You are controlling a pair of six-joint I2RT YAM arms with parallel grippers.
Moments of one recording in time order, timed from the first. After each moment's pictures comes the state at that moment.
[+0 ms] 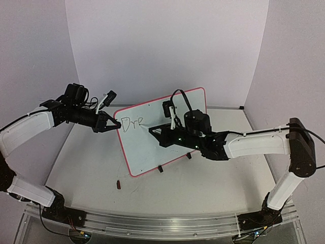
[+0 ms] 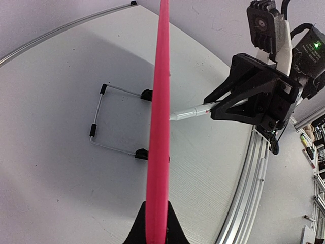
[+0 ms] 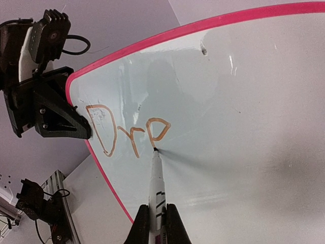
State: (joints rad) left arm -0.42 1.29 1.11 -0.53 0.72 0.11; right arm 0.98 1.70 1.09 0.40 -0.03 0.44
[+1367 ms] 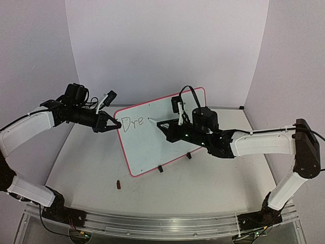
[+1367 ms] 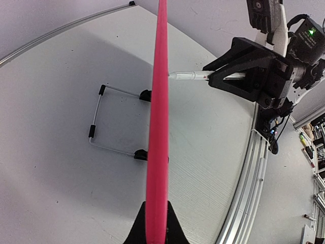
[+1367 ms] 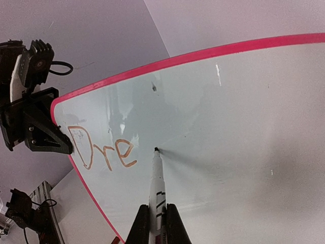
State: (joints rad) left arm -0.42 1.29 1.11 -0.53 0.73 0.11; right arm 0.93 1.64 1.04 0.41 0.01 0.41
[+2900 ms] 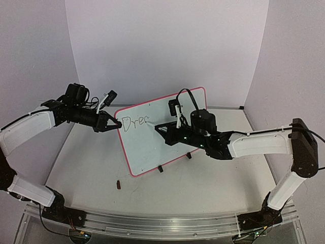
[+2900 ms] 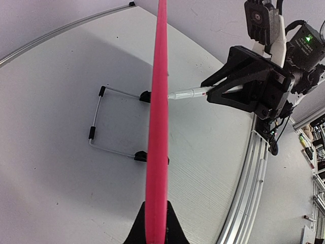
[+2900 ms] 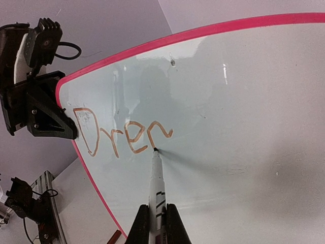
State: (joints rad) left arm -0.42 1.31 1.12 -0.51 0.74 0.11; right arm 0.93 1.67 1.03 0.44 -0.04 0.39
